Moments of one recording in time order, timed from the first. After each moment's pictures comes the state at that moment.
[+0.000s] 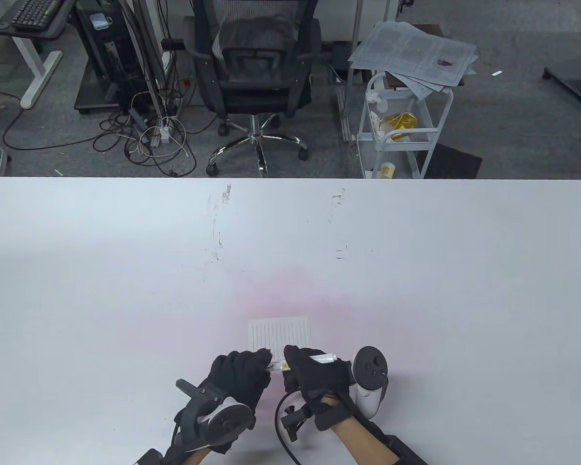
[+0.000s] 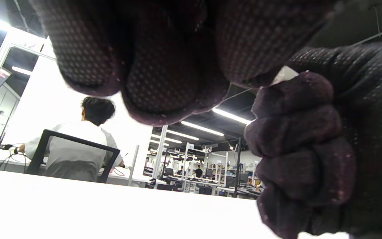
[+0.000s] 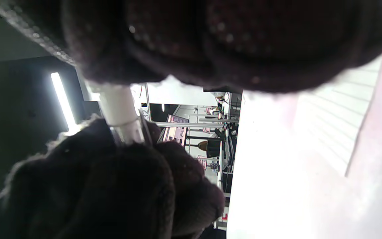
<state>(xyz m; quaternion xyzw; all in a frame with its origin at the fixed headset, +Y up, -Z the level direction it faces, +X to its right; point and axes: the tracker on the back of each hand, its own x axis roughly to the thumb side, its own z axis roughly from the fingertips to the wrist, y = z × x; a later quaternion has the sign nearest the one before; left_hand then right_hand) -0.141 -0.698 -0.186 0.23 -0.23 0.15 0.93 0.060 -0.776 -0.247 0.07 0.02 0.68 0.73</state>
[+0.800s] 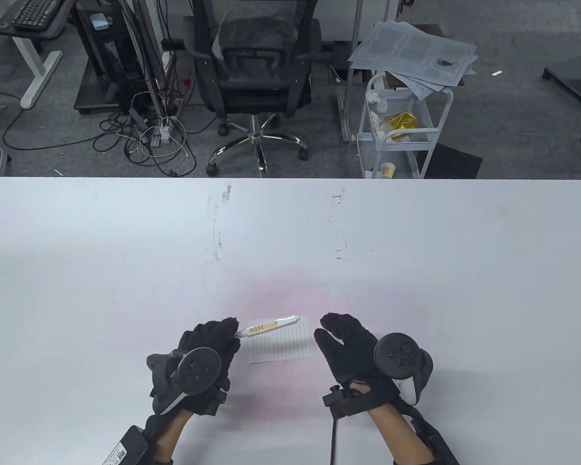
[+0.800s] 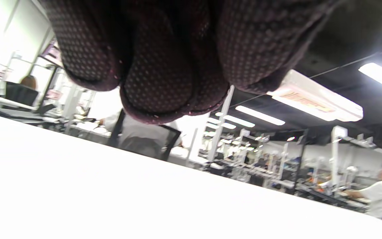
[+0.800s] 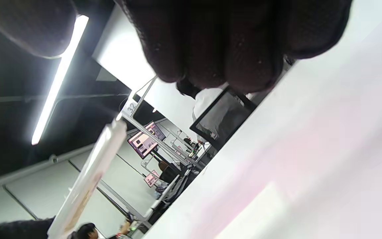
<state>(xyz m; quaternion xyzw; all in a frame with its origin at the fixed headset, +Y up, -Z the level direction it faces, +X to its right) -0.196 -0.698 -0.250 0.16 -0.08 0.16 0.97 0.131 -0.719 -0.259 0.07 -0.11 0.89 0.43</state>
